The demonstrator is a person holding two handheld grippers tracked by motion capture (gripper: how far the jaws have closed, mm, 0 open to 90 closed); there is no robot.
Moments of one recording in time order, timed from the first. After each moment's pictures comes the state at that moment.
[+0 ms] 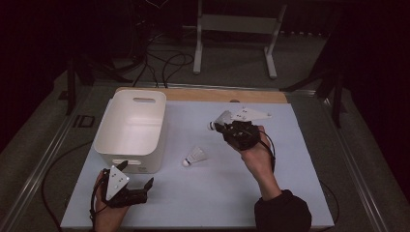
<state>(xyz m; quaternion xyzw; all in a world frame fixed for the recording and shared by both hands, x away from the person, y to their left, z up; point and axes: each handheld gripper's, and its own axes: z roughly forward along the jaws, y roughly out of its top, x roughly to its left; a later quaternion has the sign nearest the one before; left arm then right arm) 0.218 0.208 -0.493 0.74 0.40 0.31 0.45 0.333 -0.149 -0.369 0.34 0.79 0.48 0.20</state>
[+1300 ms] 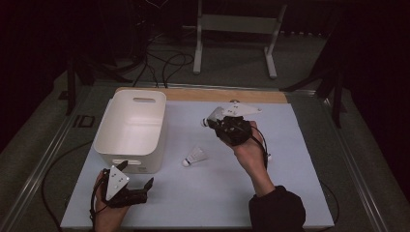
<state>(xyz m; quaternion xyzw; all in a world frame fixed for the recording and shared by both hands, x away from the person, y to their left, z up) 0.218 0.208 -0.493 0.74 0.40 0.31 0.45 0.342 -0.128 -0.364 0.33 0.79 0.47 0.20</state>
